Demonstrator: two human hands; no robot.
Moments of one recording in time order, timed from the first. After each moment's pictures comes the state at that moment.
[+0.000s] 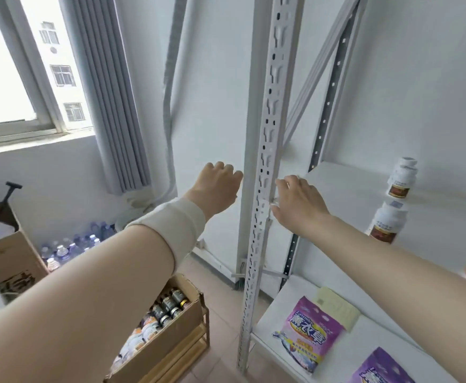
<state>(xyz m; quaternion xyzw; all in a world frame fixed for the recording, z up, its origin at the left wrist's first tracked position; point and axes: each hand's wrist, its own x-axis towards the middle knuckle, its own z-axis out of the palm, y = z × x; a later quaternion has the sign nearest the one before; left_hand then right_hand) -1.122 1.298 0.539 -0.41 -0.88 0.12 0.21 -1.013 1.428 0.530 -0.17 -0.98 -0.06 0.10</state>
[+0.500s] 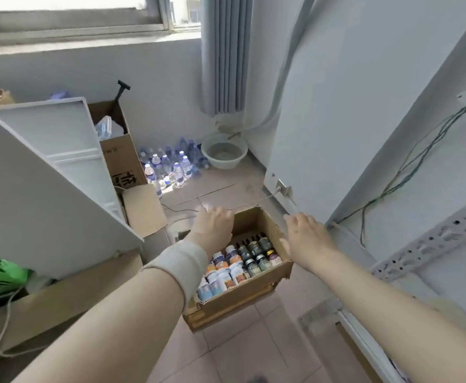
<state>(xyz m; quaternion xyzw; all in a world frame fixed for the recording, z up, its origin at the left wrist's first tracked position) -1.256 1.047 0.293 -0.23 -0.97 0.09 -0.07 -1.201 1.232 0.313 0.00 -0.99 -0.02 -0.11</state>
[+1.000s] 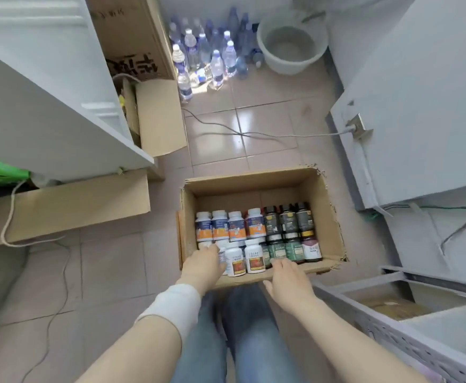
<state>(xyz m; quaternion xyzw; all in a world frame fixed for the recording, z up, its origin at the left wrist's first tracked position) -1.302 1.042 0.032 0.13 -0.88 -0.17 -0.42 -1.303 1.223 0.046 0.09 -0.90 0.04 -0.43</state>
